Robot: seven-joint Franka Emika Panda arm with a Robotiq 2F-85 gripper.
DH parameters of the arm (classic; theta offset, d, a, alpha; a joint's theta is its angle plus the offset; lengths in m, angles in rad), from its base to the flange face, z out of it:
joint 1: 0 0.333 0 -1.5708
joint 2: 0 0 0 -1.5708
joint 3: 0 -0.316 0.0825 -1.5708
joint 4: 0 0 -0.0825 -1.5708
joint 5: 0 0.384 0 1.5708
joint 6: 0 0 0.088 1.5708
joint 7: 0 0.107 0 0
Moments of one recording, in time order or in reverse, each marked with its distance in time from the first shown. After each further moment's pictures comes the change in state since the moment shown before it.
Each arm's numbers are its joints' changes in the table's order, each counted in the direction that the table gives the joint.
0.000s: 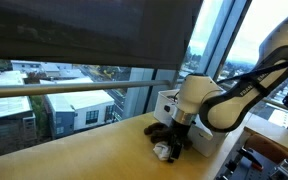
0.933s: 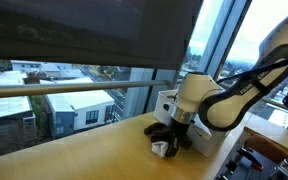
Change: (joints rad) arm -0.005 -0.003 -0.013 0.008 0.003 0.000 0.022
